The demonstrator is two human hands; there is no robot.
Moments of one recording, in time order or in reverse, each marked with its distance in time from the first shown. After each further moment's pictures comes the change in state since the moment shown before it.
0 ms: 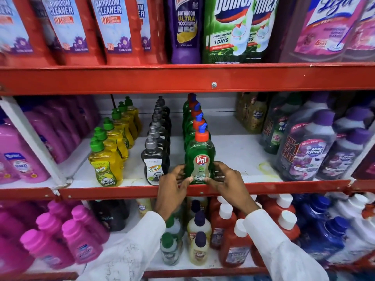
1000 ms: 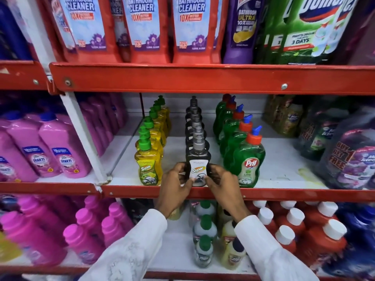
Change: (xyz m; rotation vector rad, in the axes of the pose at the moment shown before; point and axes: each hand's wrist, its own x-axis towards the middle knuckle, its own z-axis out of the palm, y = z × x) left_hand 0.006 -0.062 -0.096 -0.081 0.050 -0.001; right_hand 0.015 -0.080 0.118 -0.036 0.068 0.024
